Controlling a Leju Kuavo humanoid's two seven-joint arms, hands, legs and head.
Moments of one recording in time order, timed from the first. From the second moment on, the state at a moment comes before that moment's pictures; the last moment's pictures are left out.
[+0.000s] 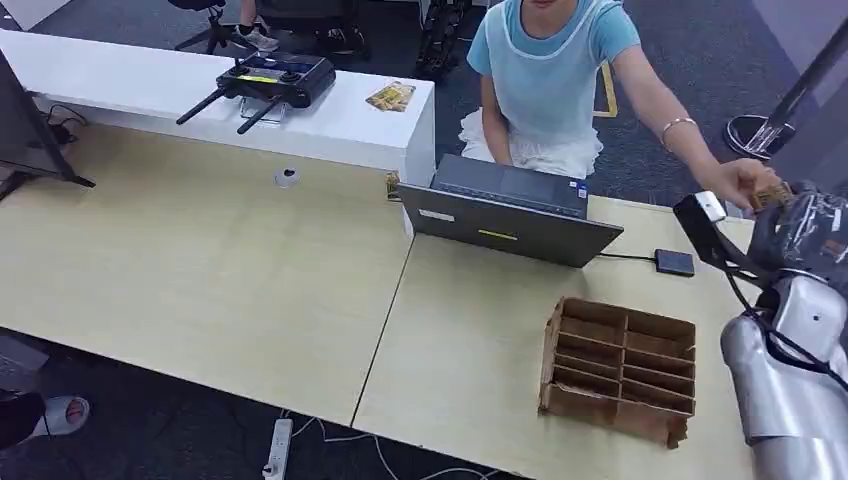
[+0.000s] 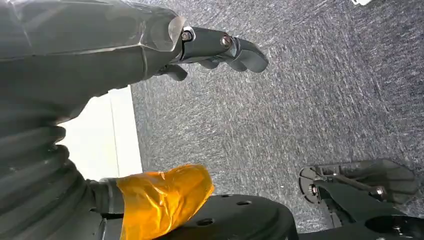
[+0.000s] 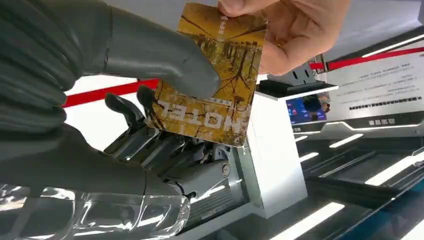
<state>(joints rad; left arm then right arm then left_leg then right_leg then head) -0.06 -0.25 0.97 -0.22 -1.23 0.00 0.07 -0.74 -0.20 0.06 -0.84 1.33 -0.43 0.16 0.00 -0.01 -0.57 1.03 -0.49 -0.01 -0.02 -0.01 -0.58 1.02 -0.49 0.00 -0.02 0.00</state>
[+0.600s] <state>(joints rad) -0.06 -0.25 0.98 -0.22 -1.18 0.00 0.07 -0.58 -0.22 -0.15 -1.11 0.65 -0.24 -0.05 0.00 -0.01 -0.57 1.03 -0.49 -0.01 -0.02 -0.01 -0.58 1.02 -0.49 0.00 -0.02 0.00</state>
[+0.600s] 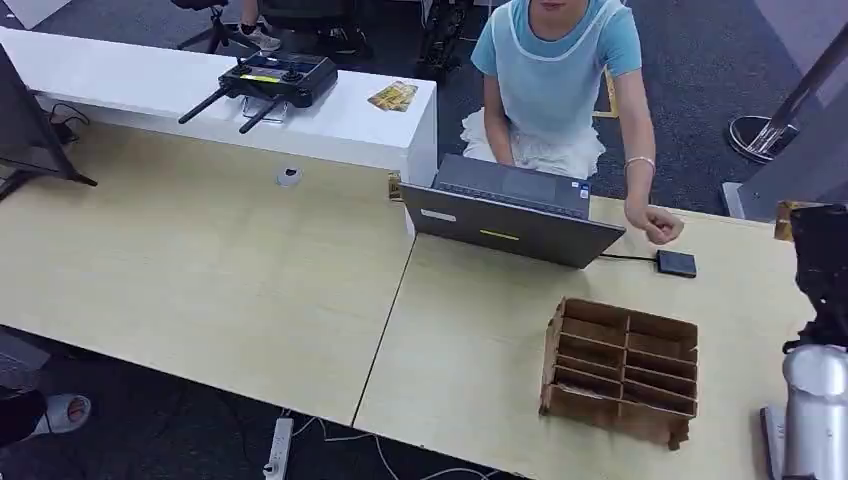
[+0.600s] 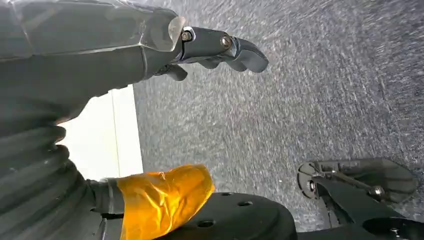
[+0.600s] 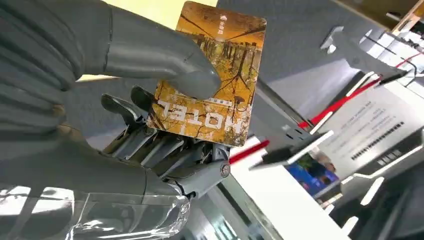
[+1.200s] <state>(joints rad) -0.05 -0.26 1.04 -0.22 -1.15 0.03 0.06 -0.13 -0.39 -0.47 -1.38 0.14 0.15 -0.12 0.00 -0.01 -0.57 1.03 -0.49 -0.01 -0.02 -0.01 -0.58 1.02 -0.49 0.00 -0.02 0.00</state>
